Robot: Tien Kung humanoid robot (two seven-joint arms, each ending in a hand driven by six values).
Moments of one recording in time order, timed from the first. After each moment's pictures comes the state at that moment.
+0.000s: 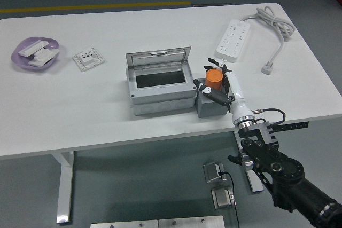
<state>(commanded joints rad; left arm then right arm) 0.03 0.04 -1.48 -0.18 0.89 0.04 0.02 0.39 -0.06 0.92 0.88 -1.07 -0.35 0.50</state>
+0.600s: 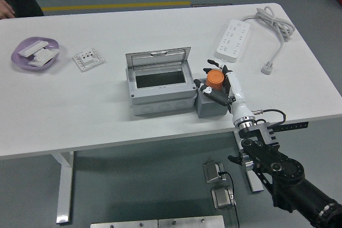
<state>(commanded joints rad) 0.03 0.04 -1.48 -0.18 0.89 0.03 0.02 0.39 -0.05 0.93 0.88 -1.06 -0.35 0.50</state>
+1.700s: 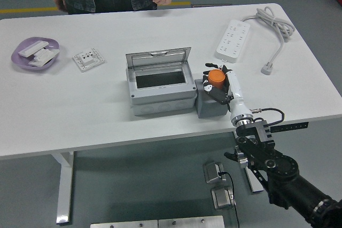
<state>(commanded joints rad) 0.02 0.04 -1.47 -0.18 0.89 0.02 0.00 0.42 -0.03 0.91 0.84 -1.09 -0.42 0.43</state>
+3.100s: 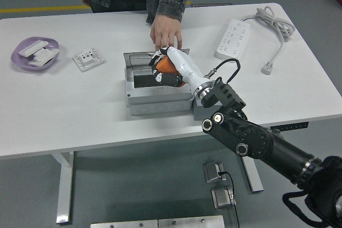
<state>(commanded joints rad) 0.01 0.06 -1.51 -0.18 0.93 0.03 0.01 0.73 0.00 0.66 0.89 -1.63 -0.35 0.06</state>
